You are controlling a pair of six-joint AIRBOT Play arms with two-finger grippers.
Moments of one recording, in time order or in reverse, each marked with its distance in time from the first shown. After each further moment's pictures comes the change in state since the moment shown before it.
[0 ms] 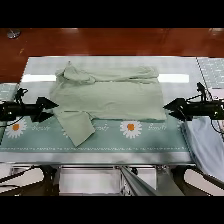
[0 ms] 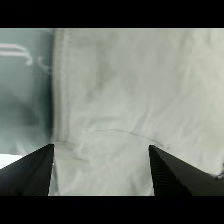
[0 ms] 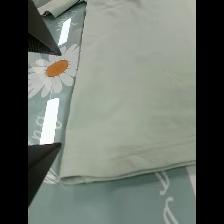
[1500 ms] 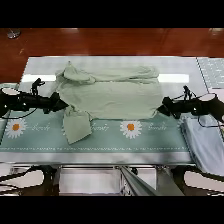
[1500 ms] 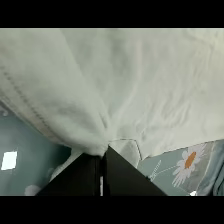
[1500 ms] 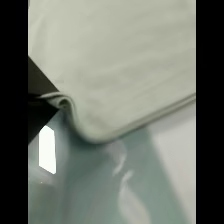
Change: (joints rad) left arm -0.235 -0.065 0.091 -0.061 0.015 0.089; right arm 0.209 -0.186 0.046 0.008 -0.269 0.198
